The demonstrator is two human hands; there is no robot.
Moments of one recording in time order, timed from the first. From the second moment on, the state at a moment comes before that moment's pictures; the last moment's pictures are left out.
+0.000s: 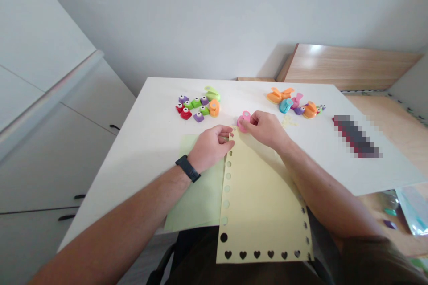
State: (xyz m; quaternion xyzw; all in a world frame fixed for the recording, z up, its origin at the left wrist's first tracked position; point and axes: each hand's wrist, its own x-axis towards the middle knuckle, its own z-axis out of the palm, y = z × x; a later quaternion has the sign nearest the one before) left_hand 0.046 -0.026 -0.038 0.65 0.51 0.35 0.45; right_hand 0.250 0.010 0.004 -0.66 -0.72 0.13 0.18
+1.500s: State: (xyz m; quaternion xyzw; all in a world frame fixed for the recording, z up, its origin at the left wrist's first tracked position) left_hand 0.048 -0.026 -0.036 0.65 0.52 0.34 0.43; right_hand 0.265 0.036 0.014 -0.55 -0.79 0.20 0.20
